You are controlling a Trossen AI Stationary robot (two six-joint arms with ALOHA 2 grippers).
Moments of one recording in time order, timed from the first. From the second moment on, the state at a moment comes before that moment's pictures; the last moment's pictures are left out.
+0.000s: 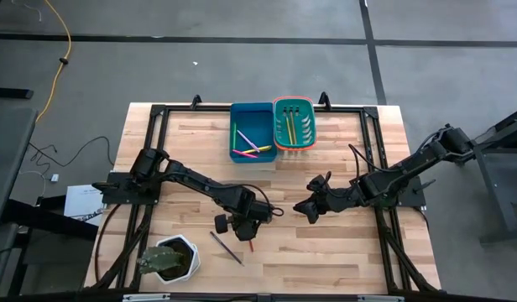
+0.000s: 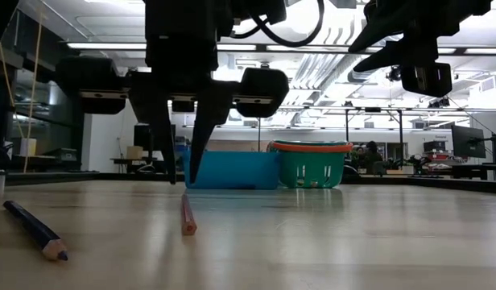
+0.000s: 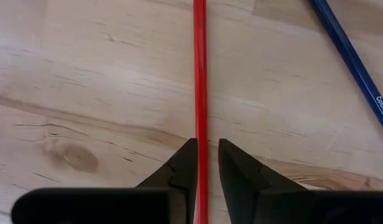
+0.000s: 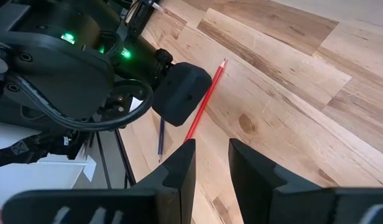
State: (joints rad) left arm -0.16 2.05 1.46 -0.81 0.18 1.07; right arm 0.43 1.22 0.67 -0.03 0.31 1.21
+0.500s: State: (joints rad) left arm -0.16 2.05 1.46 -0.81 0.14 1.07; right arm 0.43 1.22 0.67 -0.03 0.31 1.23
